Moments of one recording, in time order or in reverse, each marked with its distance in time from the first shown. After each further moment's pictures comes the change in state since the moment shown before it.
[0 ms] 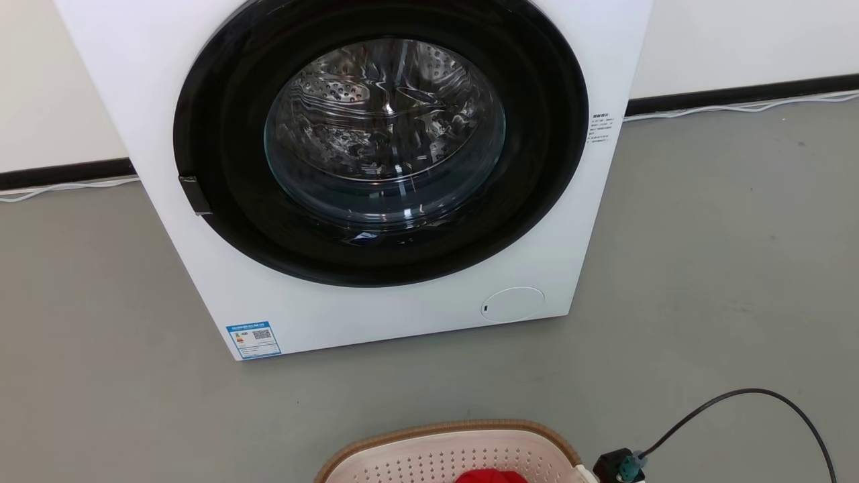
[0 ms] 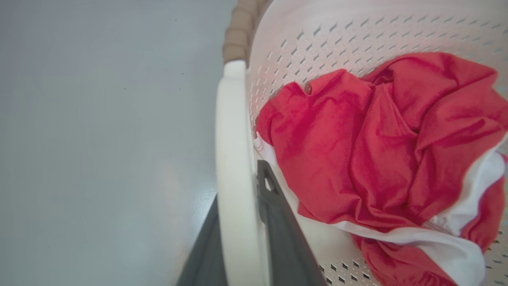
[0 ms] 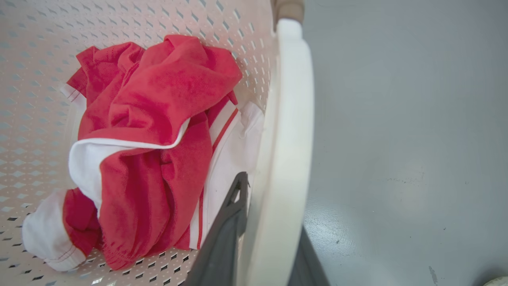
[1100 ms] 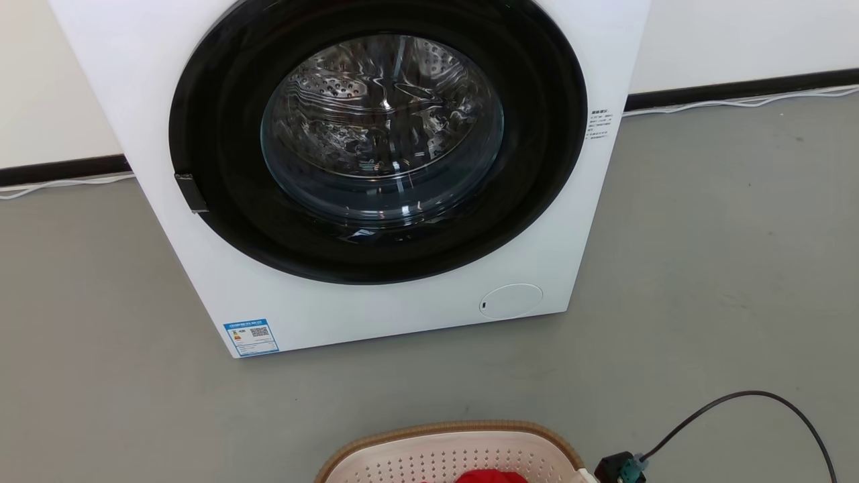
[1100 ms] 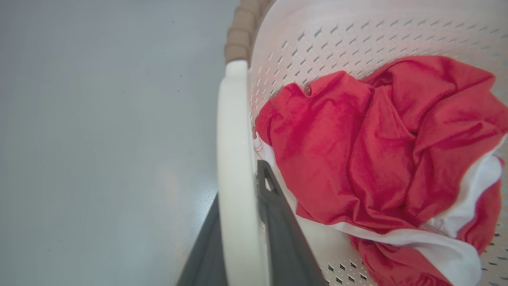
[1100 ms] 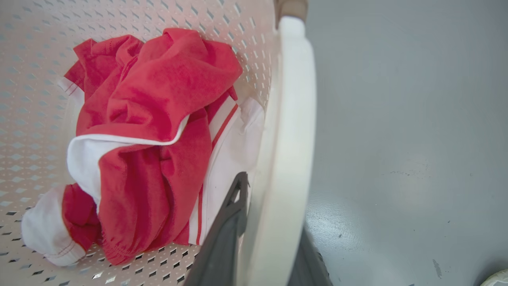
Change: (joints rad) left arm -0.020 0.000 -0.077 0.015 -0.069 -0.003 -0.016; right arm -0.002 0.000 0.036 0.012 0.044 0.000 -0.003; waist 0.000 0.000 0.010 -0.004
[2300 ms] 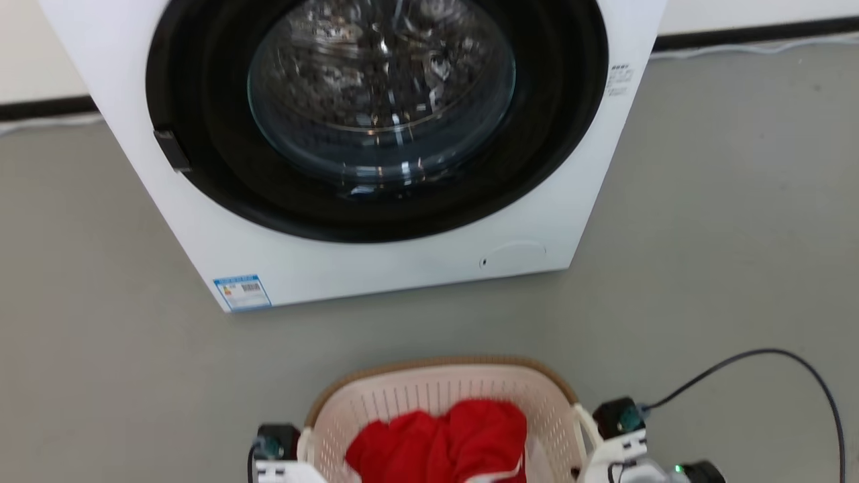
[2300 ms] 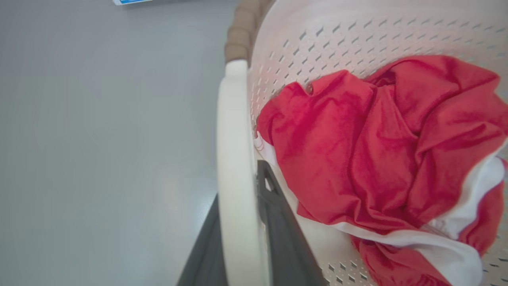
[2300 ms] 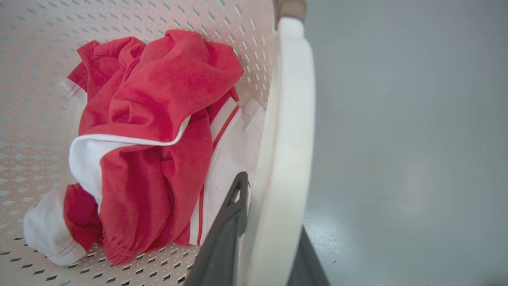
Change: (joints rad) left arm -0.124 0.000 -0.050 0.026 -0.050 0.000 -0.032; right arm -0.105 0.000 0.026 0.012 0.030 0.000 -0.065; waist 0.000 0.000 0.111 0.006
